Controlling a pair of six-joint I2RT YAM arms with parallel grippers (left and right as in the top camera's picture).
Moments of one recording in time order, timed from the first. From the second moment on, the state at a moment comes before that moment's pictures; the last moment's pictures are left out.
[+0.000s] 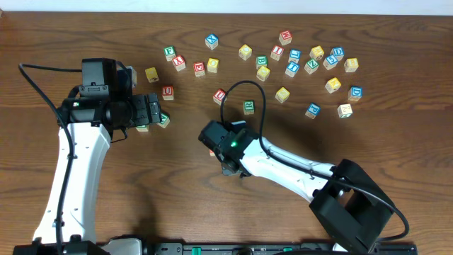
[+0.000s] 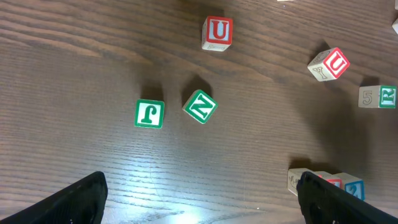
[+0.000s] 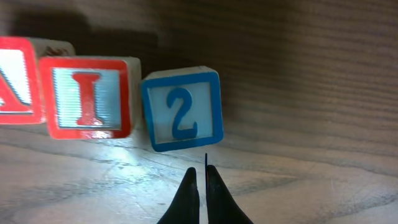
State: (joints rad) left arm 0.05 1.41 1.20 -0.92 0.16 -0.12; right arm 0.90 1.87 1.20 -0.80 0.22 0.73
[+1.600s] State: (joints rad) left arm 0.05 1.41 1.20 -0.92 0.16 -0.12; right arm 0.91 1.87 1.14 -0.64 0.23 0.74
